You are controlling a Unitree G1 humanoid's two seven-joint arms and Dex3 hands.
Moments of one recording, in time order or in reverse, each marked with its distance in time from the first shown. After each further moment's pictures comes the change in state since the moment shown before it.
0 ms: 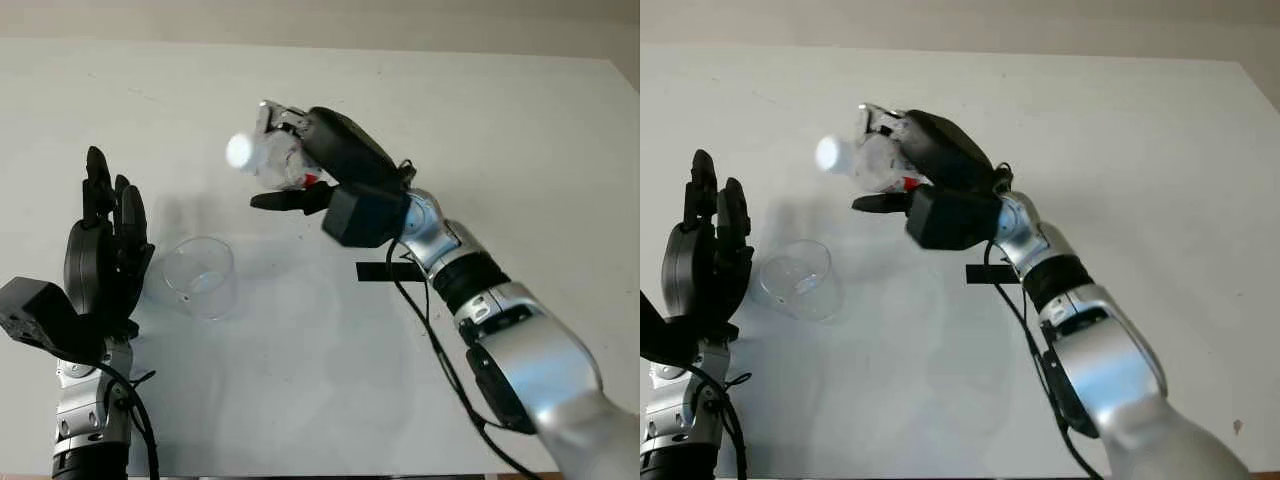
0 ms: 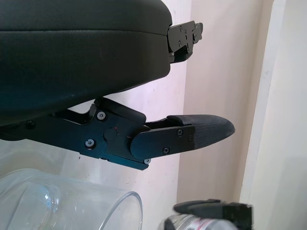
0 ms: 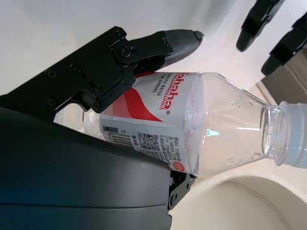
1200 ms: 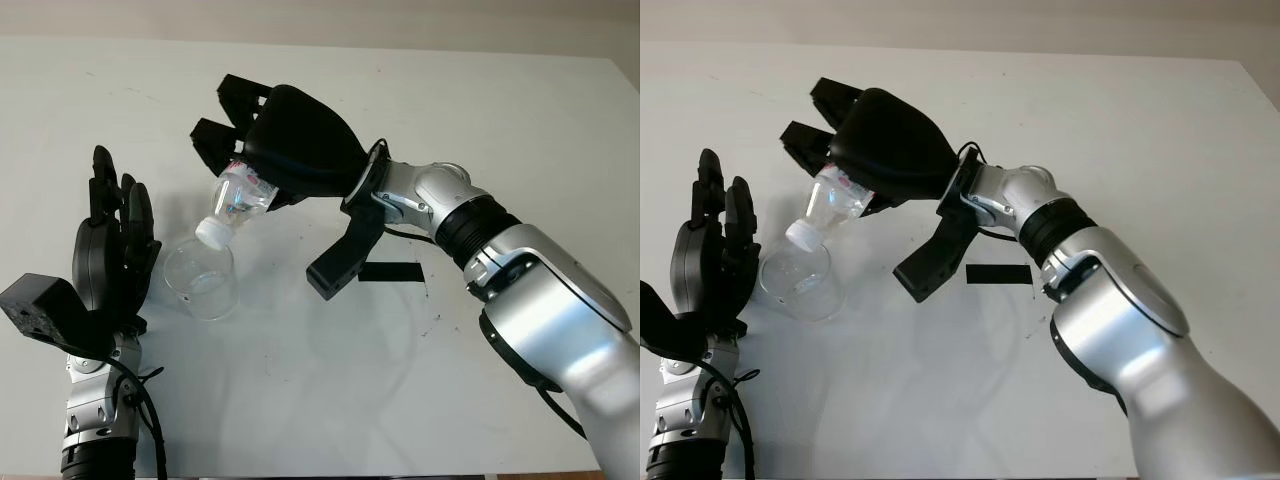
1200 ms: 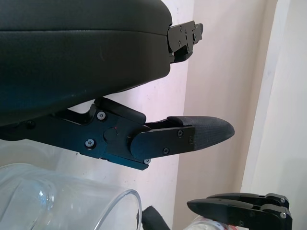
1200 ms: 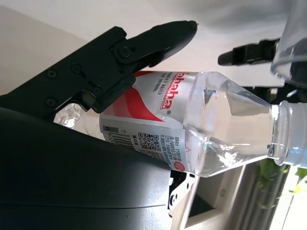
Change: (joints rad) left arm -0.020 -0.013 -0.017 0.024 0.001 -0.012 0.021; right arm -0.198 -0.094 0.433 0.021 -0.547 -0.043 -0.645
